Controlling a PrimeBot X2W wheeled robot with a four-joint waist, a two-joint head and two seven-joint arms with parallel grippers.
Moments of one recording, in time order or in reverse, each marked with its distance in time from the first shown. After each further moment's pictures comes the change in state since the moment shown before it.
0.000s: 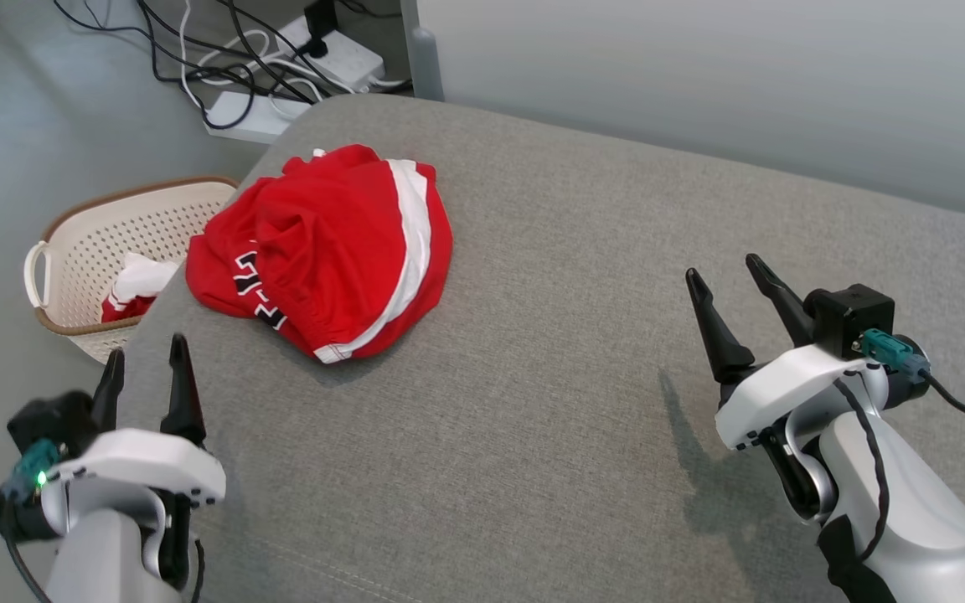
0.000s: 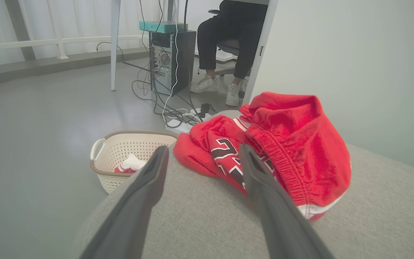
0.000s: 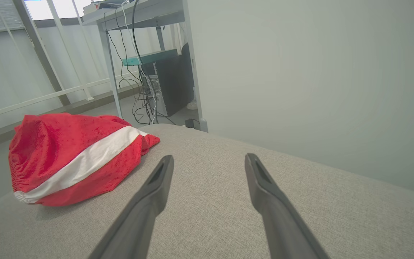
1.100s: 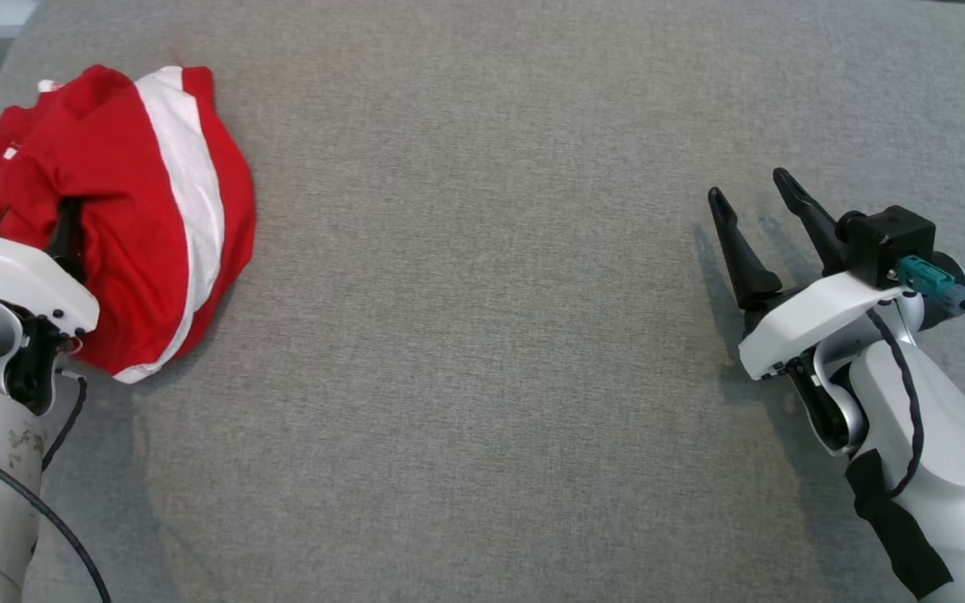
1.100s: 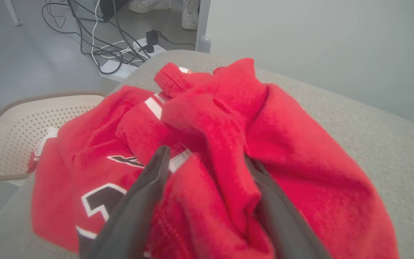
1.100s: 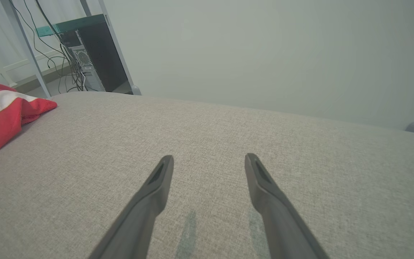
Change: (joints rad) left arm -0.532 0.305 -0.372 0.482 -0.457 -0.032 0.187; right arm -0.123 -0.062 0.030 -0.019 0.005 0.000 0.000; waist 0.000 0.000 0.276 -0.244
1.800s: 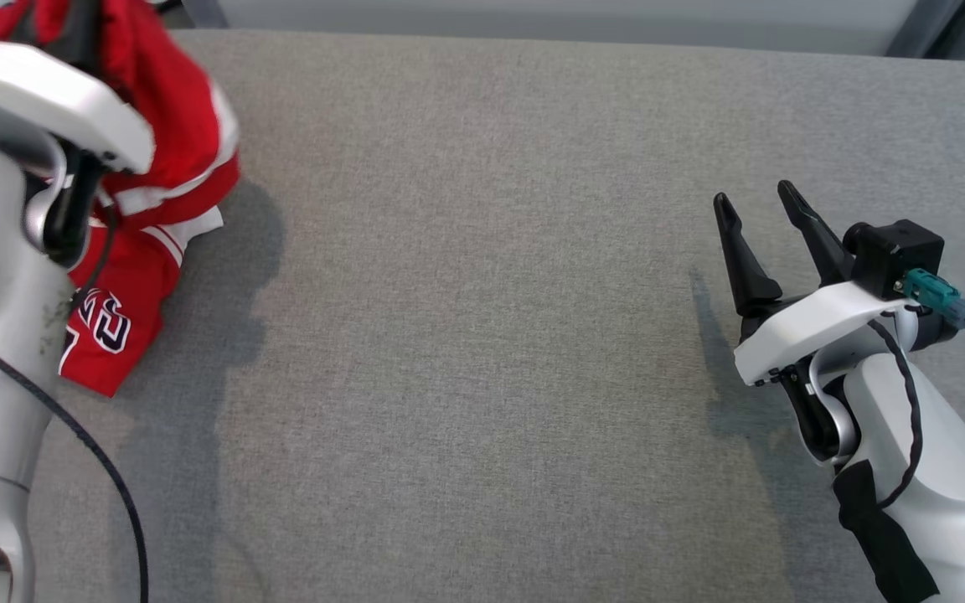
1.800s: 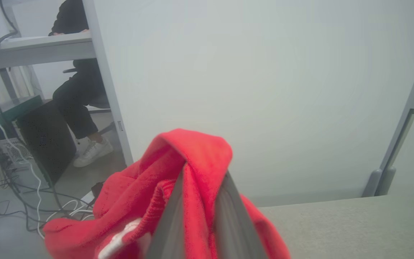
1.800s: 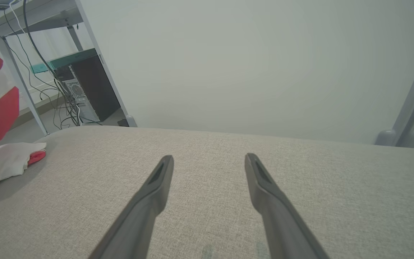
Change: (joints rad) left arm -0.192 -0.003 -0.242 -0.259 0.066 -0.002 -0.129; right arm 0.034 0.046 -0.074 -0.004 0.015 0.000 0.000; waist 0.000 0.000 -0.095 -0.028
